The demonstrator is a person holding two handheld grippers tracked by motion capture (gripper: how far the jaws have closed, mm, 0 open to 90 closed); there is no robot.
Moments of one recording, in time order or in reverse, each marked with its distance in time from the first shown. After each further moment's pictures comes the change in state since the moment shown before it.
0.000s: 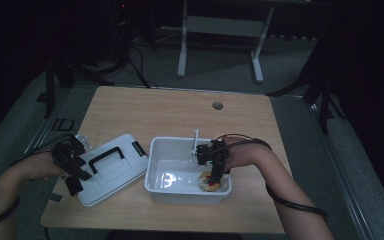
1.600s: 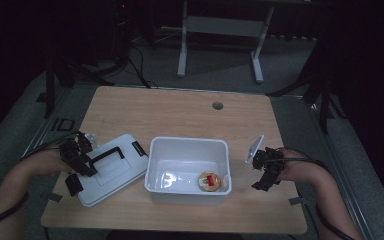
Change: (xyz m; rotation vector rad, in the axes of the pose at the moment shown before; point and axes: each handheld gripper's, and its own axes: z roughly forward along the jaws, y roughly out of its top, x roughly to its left) left arm -0.003 0.023 0.007 0.039 0.065 0.052; right arm 0.013 -0.151 0.007 -0.080 -0.025 0.271
